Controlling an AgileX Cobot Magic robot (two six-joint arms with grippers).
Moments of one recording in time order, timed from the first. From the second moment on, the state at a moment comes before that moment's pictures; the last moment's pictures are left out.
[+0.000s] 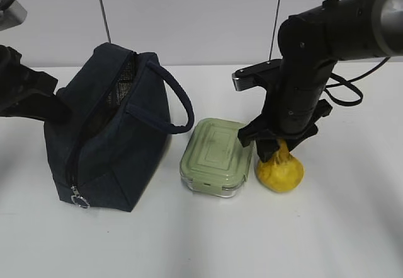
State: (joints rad) left arm -0.07 1.48 -1.00 -0.65 0.83 0.62; right arm 0.44 1.95 -1.36 -0.08 0.87 0.08
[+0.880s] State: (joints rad) left arm -0.07 1.48 -1.00 -0.64 0.83 0.62; right arm 0.54 1.79 -1.67 0.38 0.76 -0.29
